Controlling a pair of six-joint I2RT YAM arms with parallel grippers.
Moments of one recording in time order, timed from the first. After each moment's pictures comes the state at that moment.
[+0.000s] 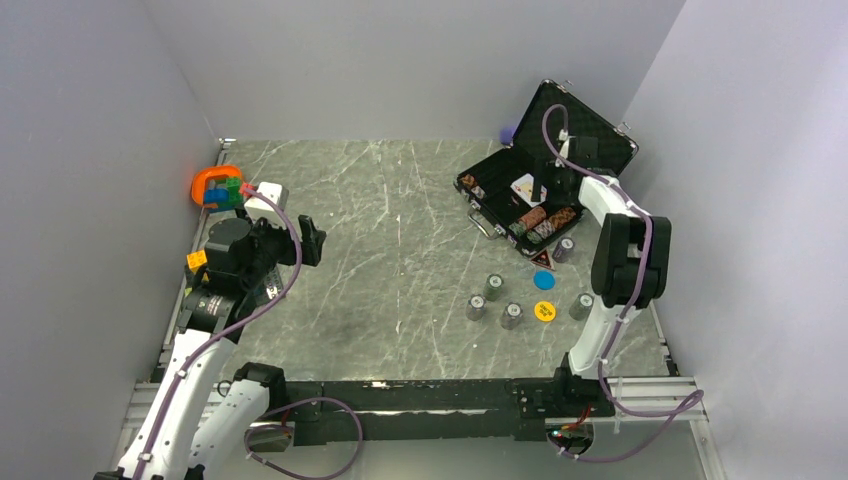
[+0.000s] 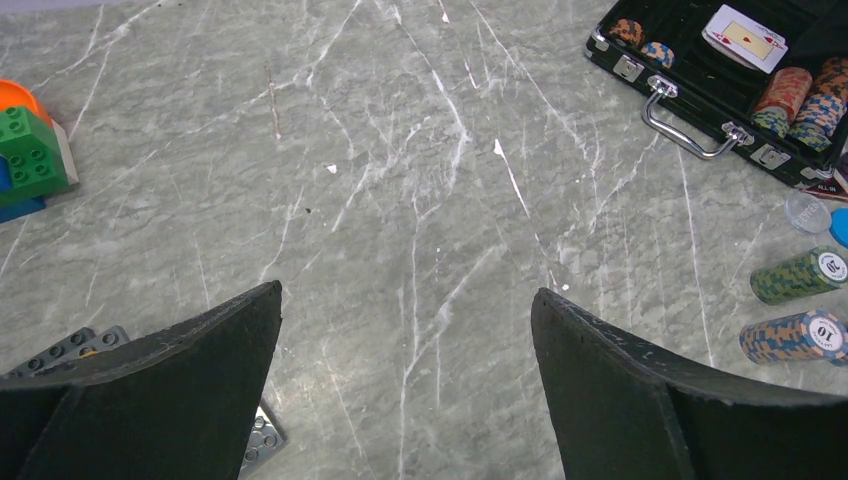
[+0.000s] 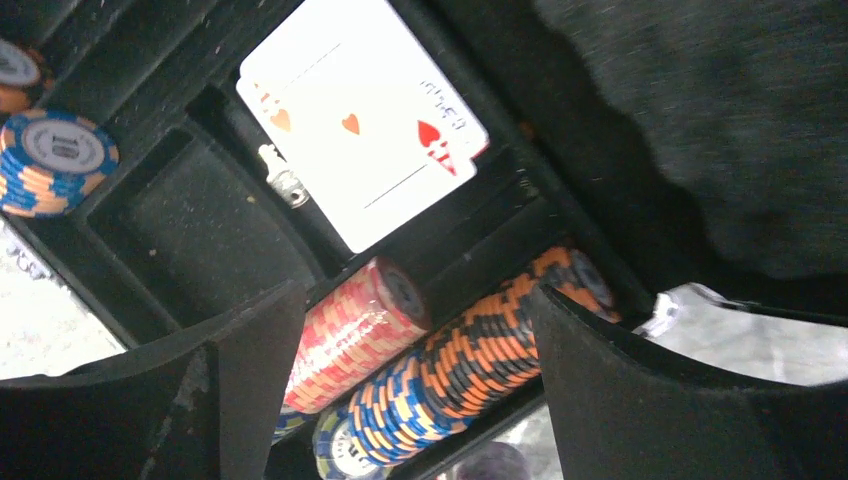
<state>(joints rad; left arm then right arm) -0.19 0.71 0.80 -0.38 0.11 -0.08 -0.08 1.89 1.41 -0.36 -0.06 0.03</state>
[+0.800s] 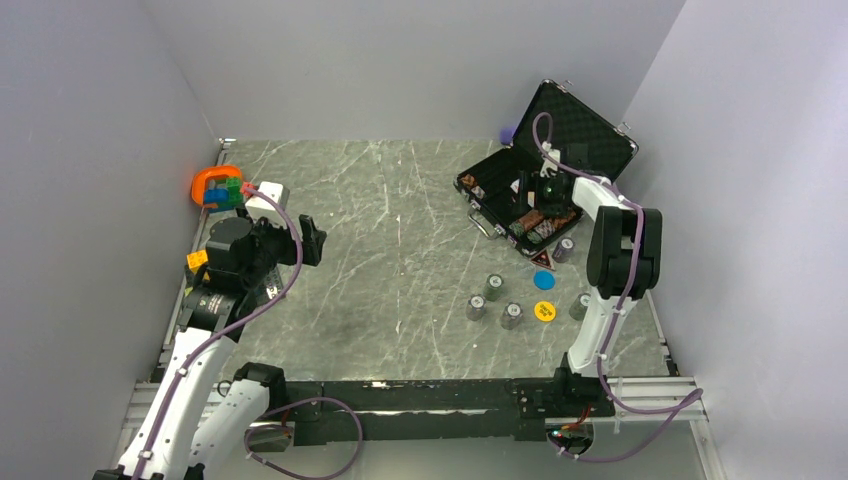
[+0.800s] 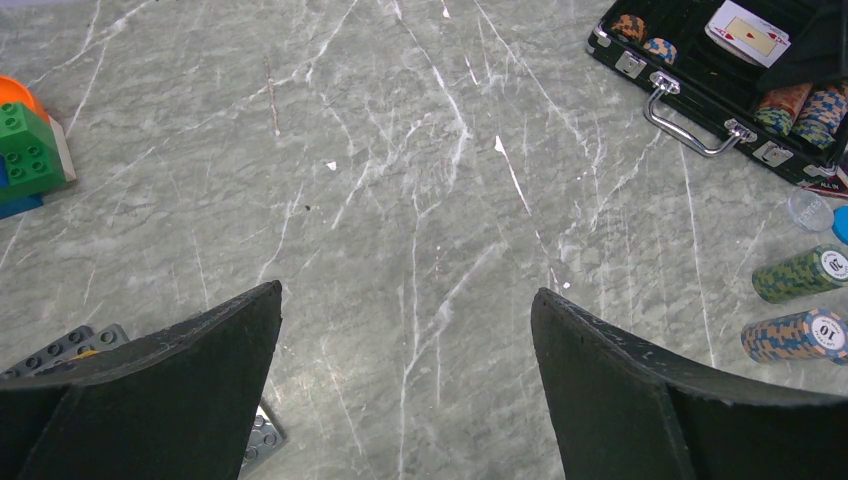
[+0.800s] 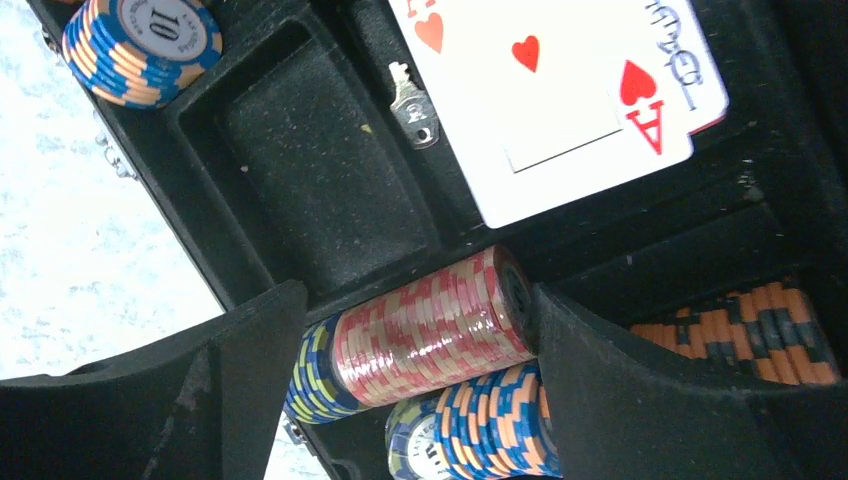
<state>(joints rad) -0.19 0.71 0.80 -0.38 0.11 -0.08 -0.07 1.99 1.43 -0.44 -0.34 0.01</state>
